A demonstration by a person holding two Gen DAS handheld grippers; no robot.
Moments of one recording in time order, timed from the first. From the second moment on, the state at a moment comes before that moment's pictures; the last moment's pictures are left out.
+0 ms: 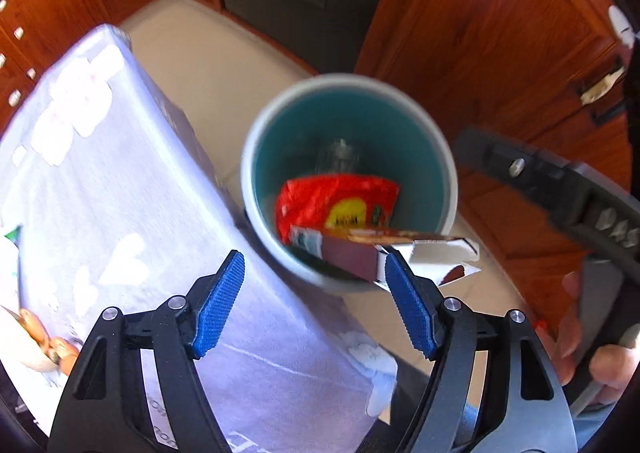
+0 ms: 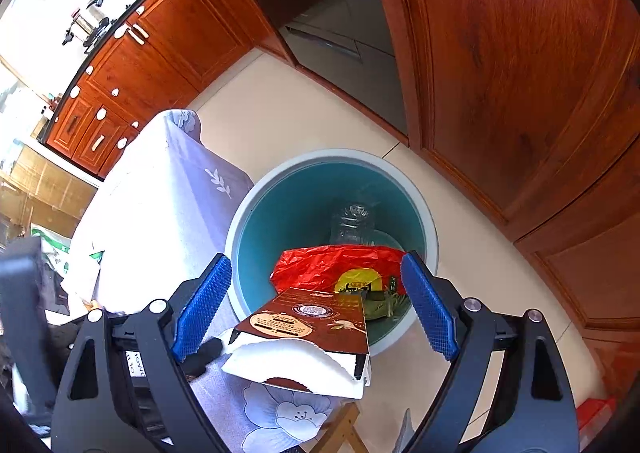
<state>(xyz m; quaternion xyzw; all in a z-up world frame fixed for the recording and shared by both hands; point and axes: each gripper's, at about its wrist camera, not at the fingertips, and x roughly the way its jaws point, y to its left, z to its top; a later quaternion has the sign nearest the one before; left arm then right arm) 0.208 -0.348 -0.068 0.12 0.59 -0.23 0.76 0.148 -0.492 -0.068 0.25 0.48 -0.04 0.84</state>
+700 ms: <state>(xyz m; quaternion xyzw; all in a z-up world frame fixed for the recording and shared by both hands) 0.197 -0.314 -0.047 0.12 0.52 -0.22 0.81 0.144 -0.469 -0.051 0.23 0.48 -0.03 0.84</state>
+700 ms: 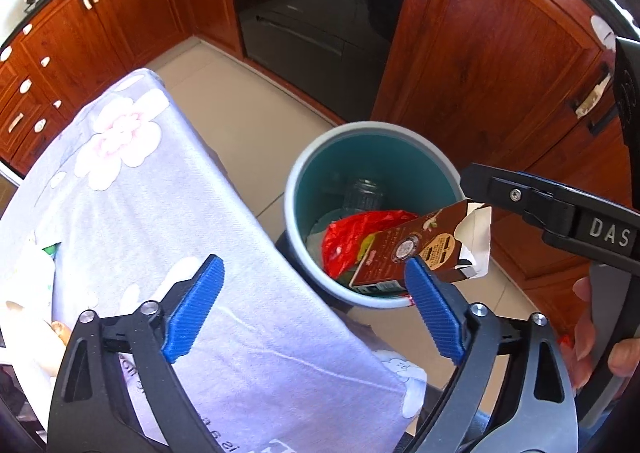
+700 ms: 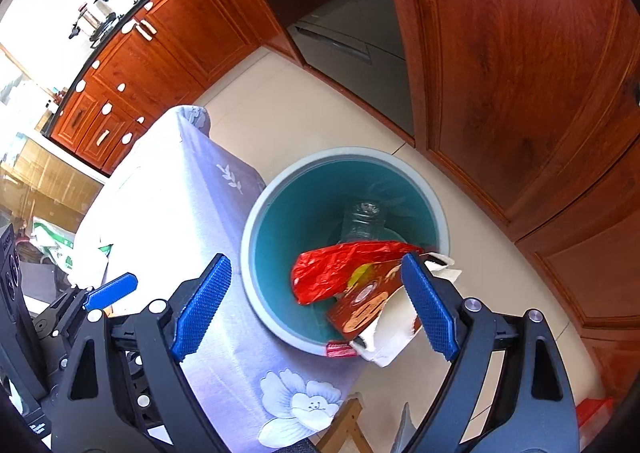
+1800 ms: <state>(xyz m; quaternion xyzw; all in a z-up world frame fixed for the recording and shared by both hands) 0.182 -0.037 -0.062 0.04 0.49 0.00 0.87 0.186 -0.217 -0.056 0.12 0.51 0.13 0.84</state>
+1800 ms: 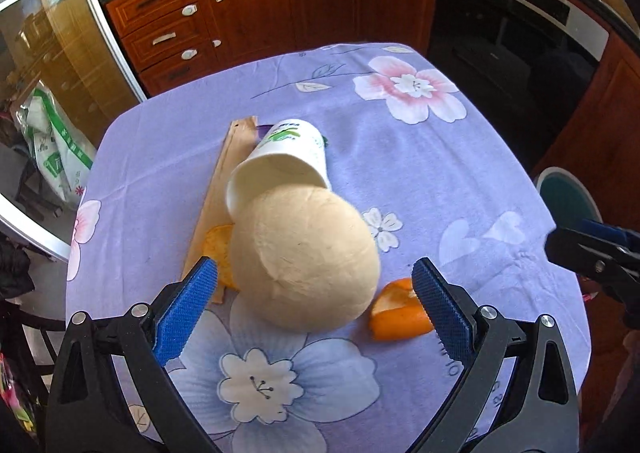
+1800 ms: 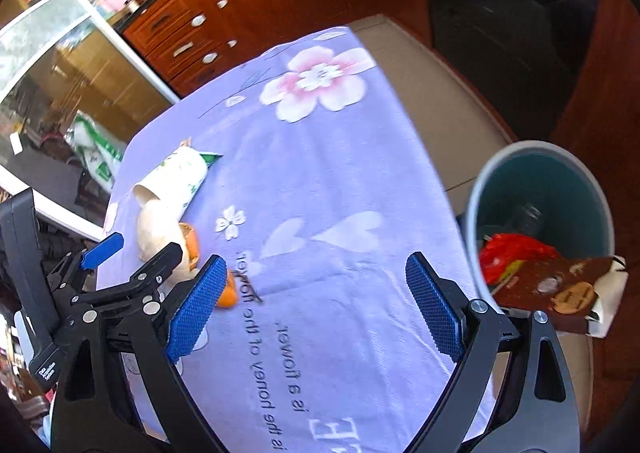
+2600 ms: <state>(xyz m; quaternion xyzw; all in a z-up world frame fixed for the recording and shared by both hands) 0.153 0.059 -0.084 0.02 0.50 0.01 0.87 0.212 -0.080 -0.067 0.05 0.56 0.26 0.78</state>
